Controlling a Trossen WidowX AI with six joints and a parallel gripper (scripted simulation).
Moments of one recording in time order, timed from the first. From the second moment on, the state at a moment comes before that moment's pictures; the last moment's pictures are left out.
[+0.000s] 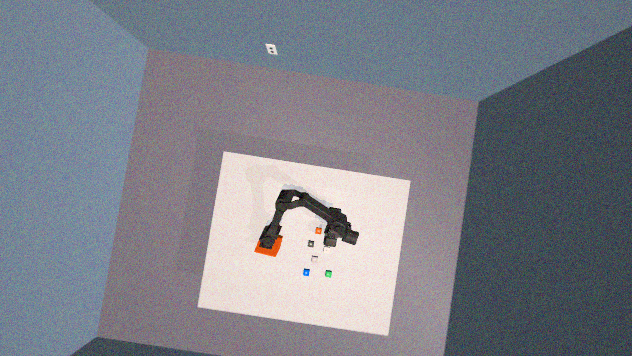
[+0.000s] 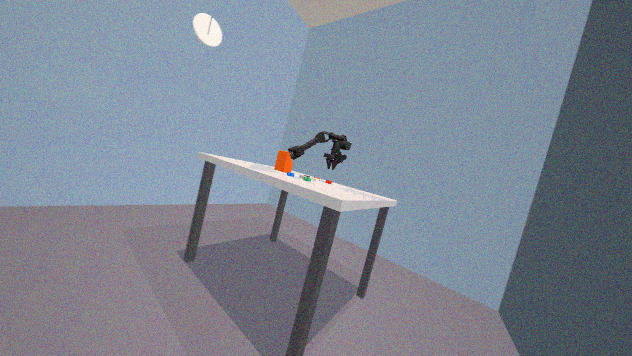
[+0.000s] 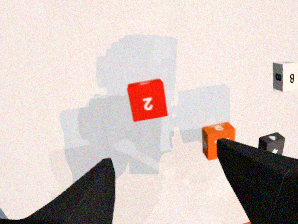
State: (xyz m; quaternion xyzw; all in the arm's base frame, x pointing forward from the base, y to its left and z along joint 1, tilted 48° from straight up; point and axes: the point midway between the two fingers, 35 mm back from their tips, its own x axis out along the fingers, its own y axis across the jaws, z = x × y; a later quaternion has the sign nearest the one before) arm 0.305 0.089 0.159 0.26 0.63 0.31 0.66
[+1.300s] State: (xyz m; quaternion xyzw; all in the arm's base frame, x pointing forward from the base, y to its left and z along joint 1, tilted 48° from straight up) arm 0.287 -0.062 -0.037 0.25 0.62 0.31 0.68
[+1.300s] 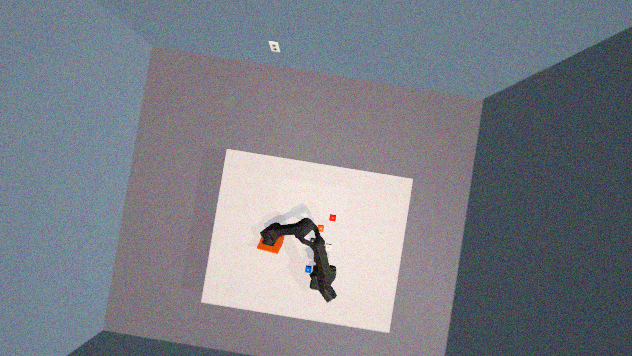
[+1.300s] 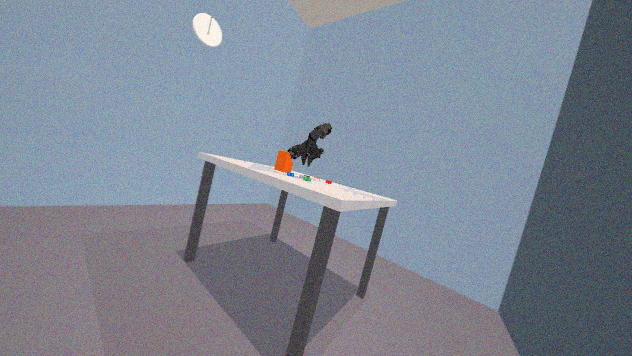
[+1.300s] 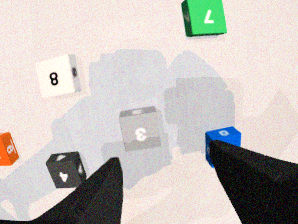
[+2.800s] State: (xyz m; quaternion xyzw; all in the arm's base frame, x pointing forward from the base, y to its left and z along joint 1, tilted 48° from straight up) arm 0.281 -0.004 -0.084 0.26 0.63 0.31 0.67
